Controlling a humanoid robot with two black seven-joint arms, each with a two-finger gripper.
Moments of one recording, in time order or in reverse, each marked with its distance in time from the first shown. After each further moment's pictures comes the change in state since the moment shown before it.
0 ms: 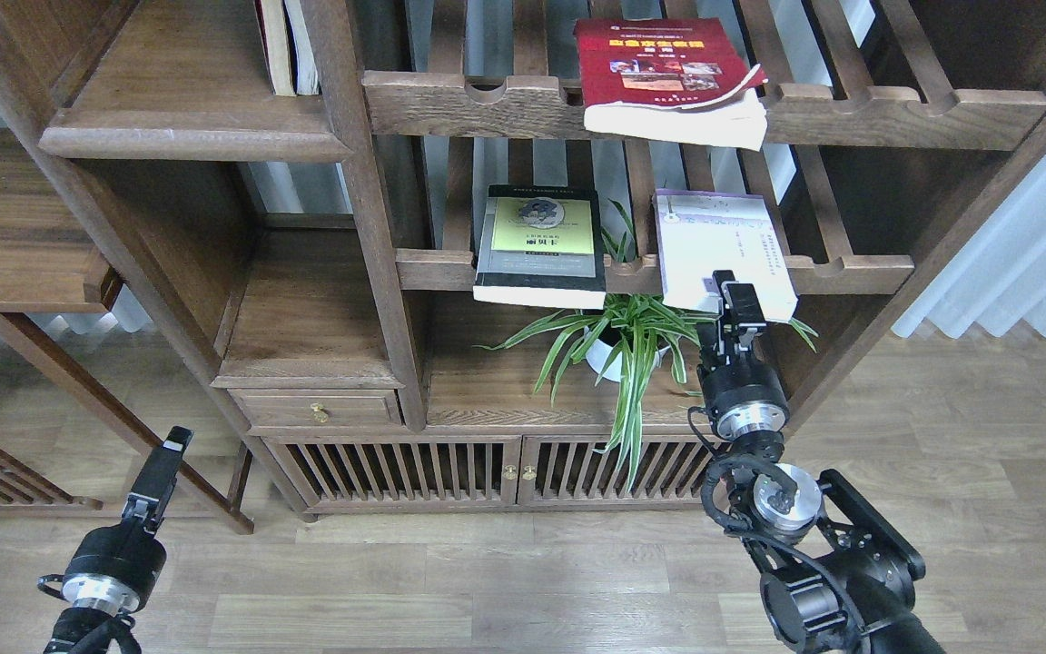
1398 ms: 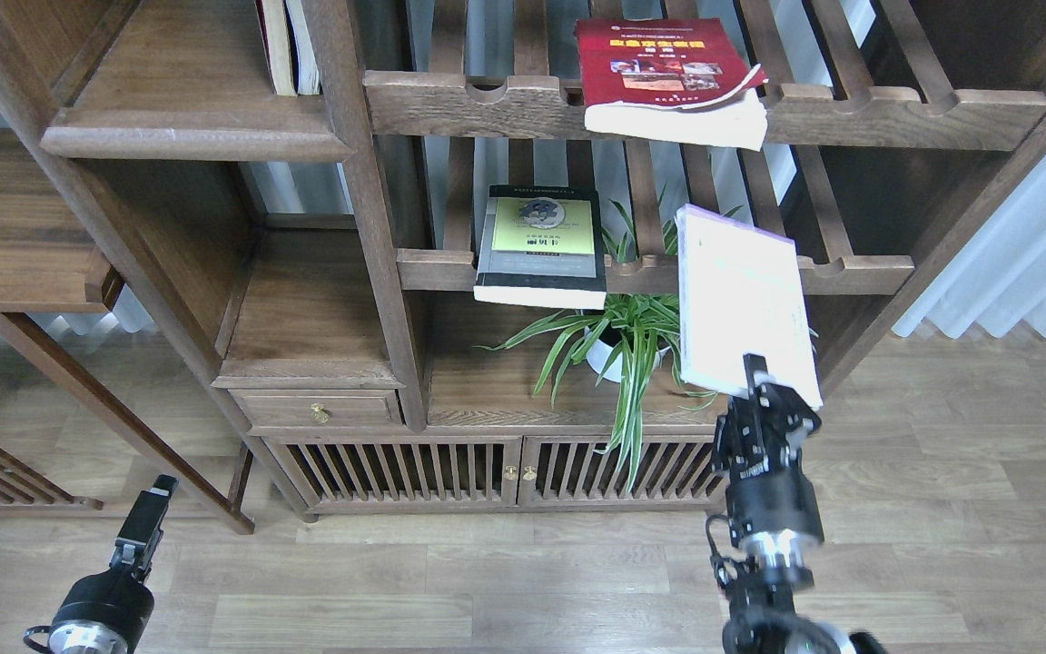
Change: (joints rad) left arm 0.071 -0.004 0.111 0.074 -0.052 0.000 0.009; right arm -0.654 -0.076 -0.129 0.460 0.088 0.305 -0.138
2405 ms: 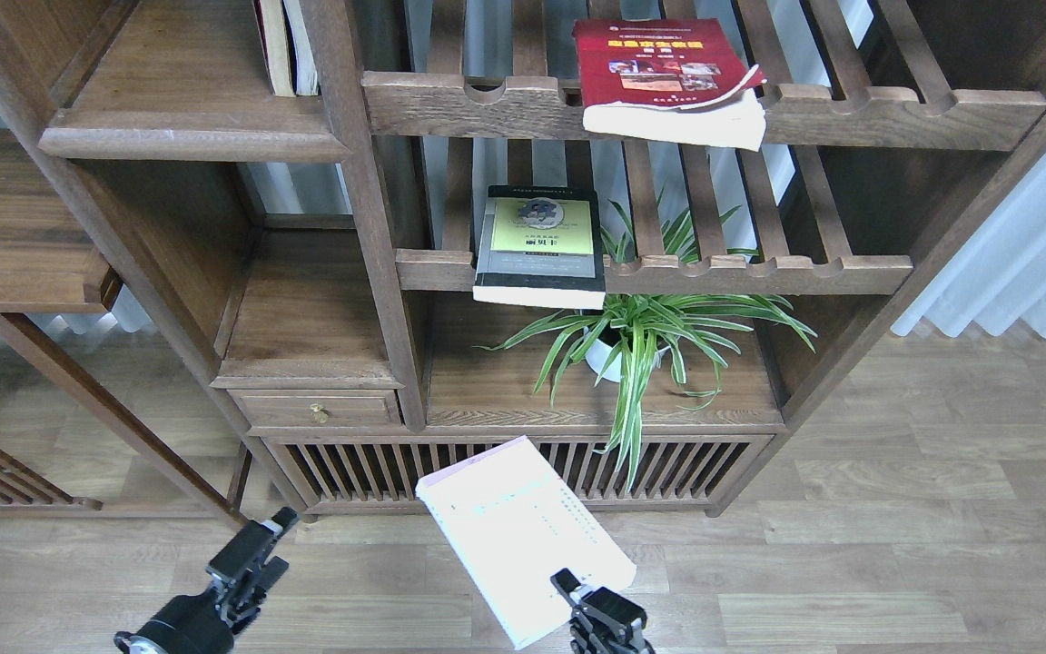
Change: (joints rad) left arm -0.004 0.170 0.365 -0.304 -0.341 0.000 0.176; right arm 0.080 0.067 -0.242 -0.318 -0.126 0.001 -0.274
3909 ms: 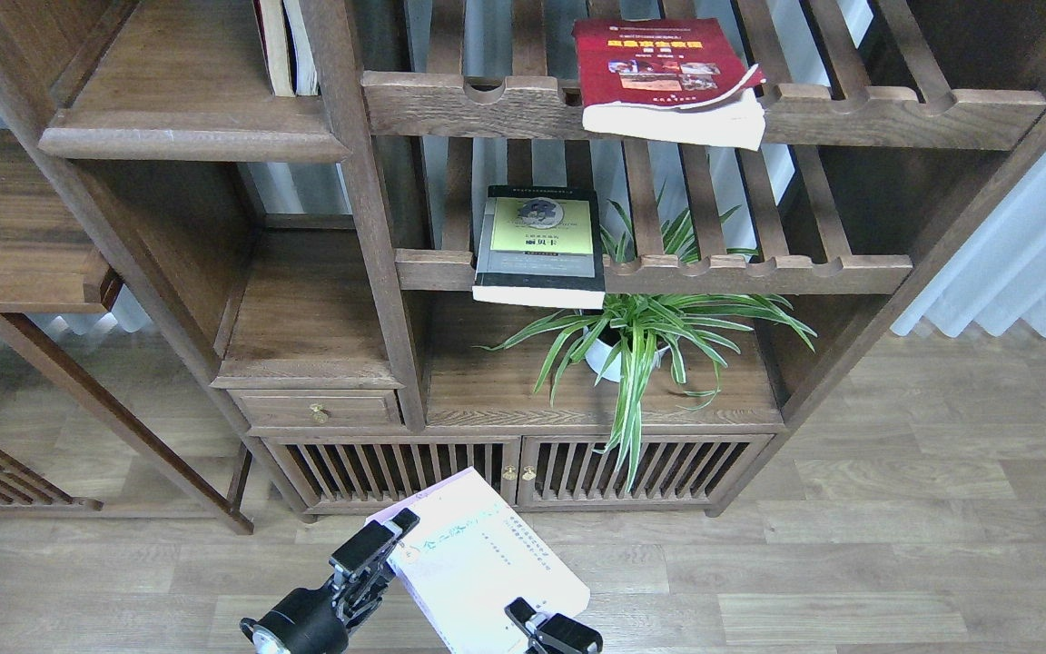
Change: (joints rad) left arm -0.100 -0.166 0.150 0.049 0.009 0.000 -0.003; right arm -0.001 0.008 -0.044 -0.020 -0.013 0.000 -0.010
